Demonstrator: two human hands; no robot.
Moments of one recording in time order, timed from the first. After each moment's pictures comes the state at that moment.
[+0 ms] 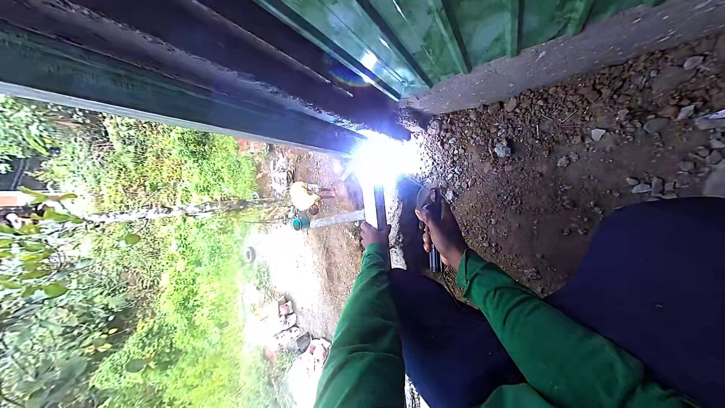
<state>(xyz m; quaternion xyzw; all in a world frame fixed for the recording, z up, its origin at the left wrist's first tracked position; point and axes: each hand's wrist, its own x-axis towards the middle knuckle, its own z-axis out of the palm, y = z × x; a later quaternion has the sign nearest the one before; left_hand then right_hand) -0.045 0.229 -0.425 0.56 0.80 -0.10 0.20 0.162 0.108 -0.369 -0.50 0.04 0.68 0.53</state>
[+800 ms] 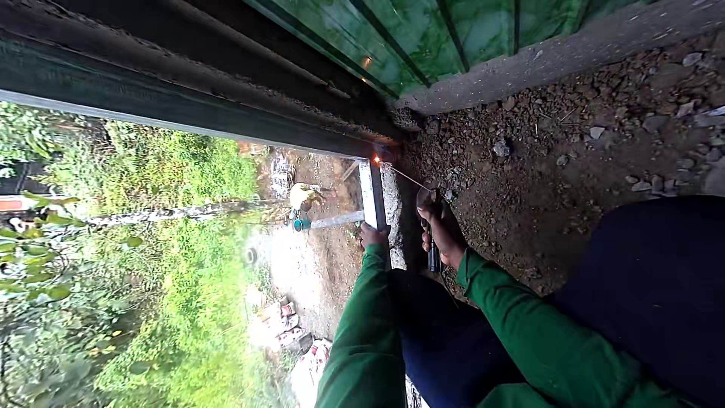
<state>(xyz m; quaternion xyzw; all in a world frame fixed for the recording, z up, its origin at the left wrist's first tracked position) -0.048 0.230 -0.430 0.57 0.79 -0.10 0.21 0.166 0.109 -0.367 -0.47 0.09 0.69 0.54</state>
